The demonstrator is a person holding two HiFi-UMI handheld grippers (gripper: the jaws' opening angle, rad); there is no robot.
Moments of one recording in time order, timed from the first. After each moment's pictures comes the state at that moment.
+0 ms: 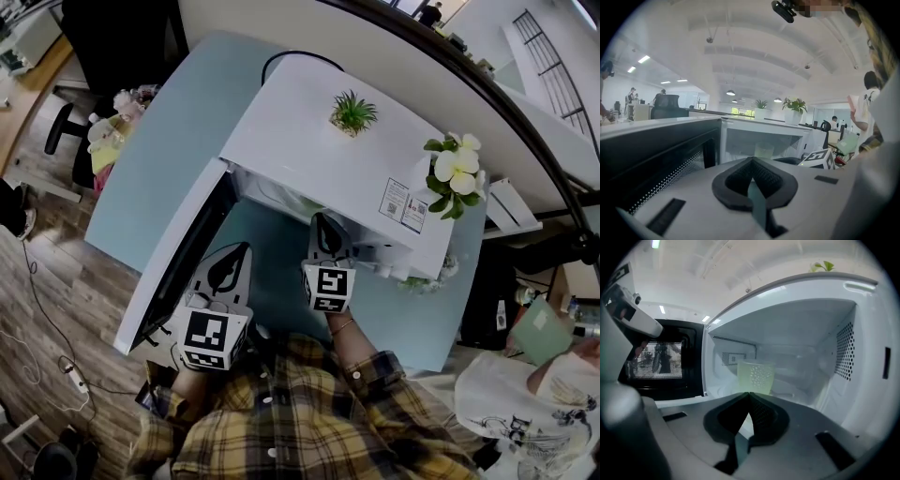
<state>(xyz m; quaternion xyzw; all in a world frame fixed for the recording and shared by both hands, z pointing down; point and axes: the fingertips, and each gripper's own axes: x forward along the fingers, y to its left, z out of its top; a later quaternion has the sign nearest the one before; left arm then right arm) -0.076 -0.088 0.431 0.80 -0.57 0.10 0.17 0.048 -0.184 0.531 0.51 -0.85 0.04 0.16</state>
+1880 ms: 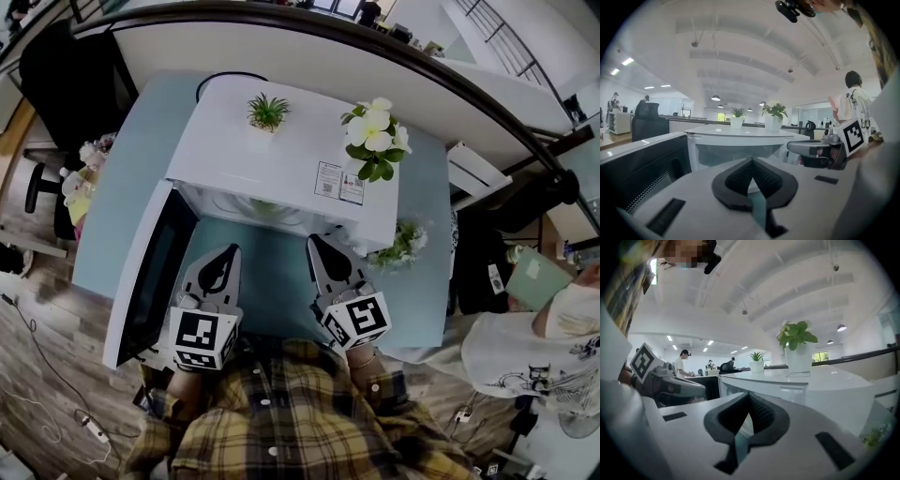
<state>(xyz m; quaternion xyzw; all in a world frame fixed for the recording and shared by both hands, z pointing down) -0.015 -0.091 0.402 0.85 -0.51 0.10 0.12 0.116 -0.109 0.395 0.46 -0.89 0.06 0.03</state>
